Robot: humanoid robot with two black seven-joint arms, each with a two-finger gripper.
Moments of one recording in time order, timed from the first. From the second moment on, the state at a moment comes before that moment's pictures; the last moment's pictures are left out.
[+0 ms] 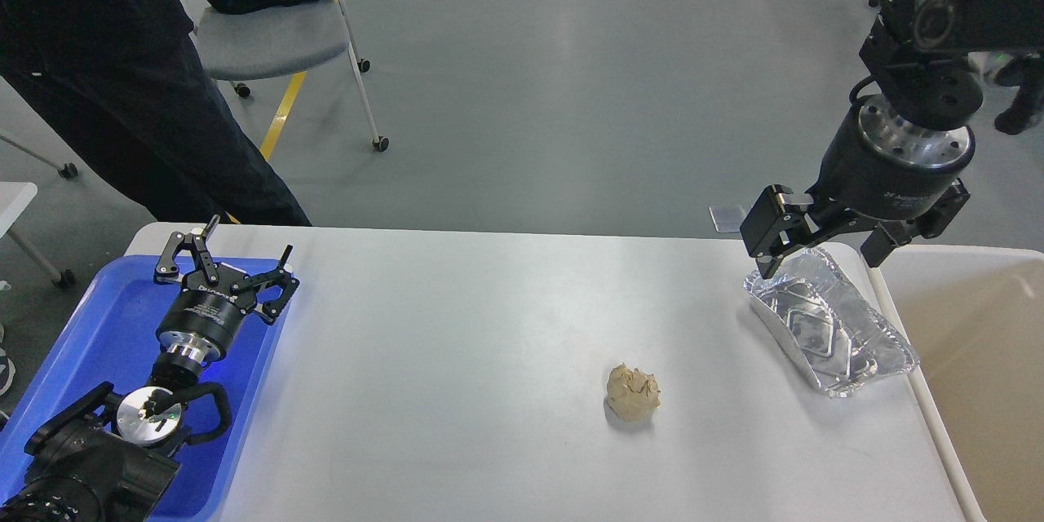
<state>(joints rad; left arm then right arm) -0.51 0.28 -1.02 -0.34 -0.22 -0.79 -0.19 2.42 -0.28 -1.25 1.47 -0.07 0.79 -0.13</state>
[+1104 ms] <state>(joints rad) -0.51 0.28 -1.02 -0.34 -0.22 -0.79 -0.19 1.92 -0.58 -1.13 1.07 -0.20 0.79 -0.16</state>
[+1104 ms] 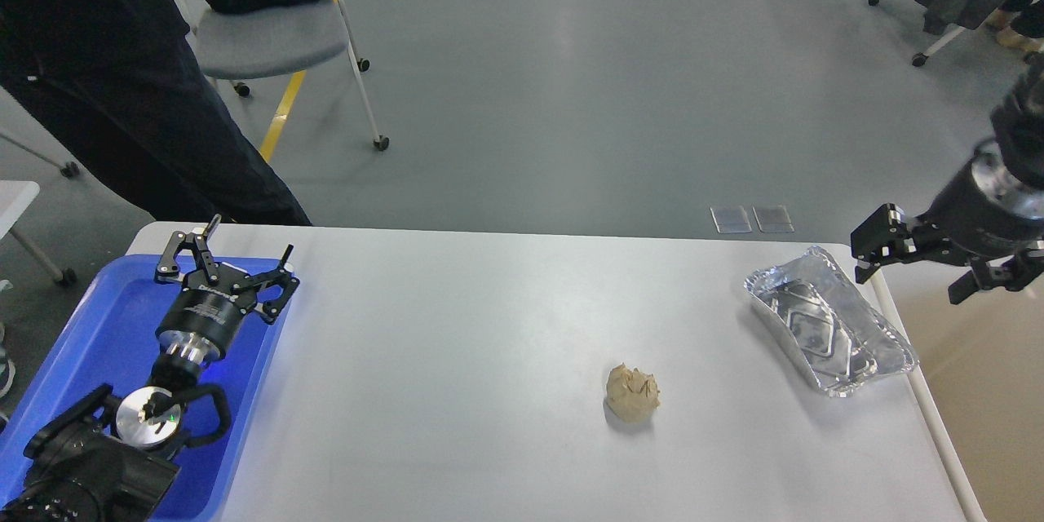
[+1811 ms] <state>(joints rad) -0.51 0.28 -1.02 -0.34 -0.22 -0.79 -0.19 1.34 -0.63 -0.87 0.73 -0.27 0.44 -0.19</state>
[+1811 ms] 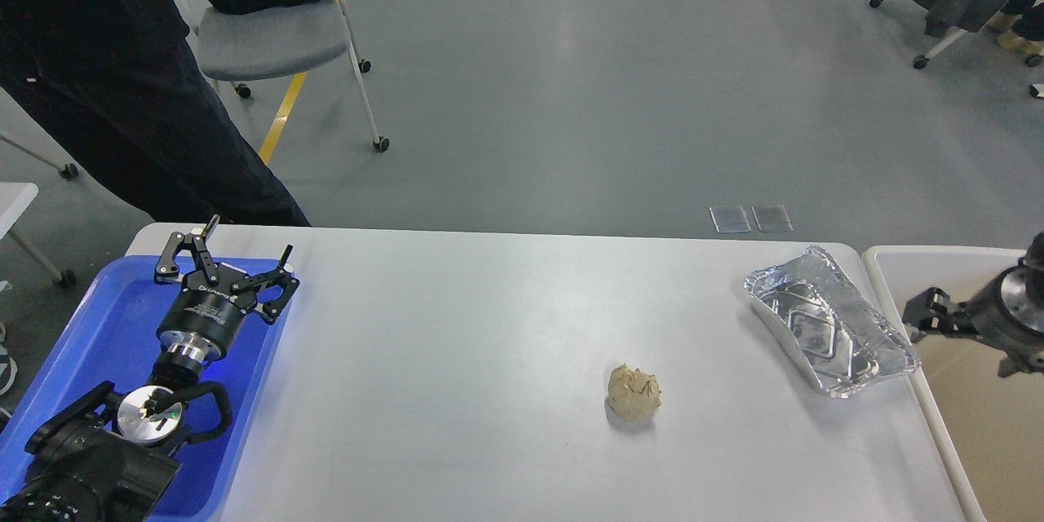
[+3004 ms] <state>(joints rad) -0.51 0.28 -1.02 -0.34 -0.22 -0.79 -0.19 1.01 -0.39 -0.64 0.43 -0.20 0.25 -0.28</state>
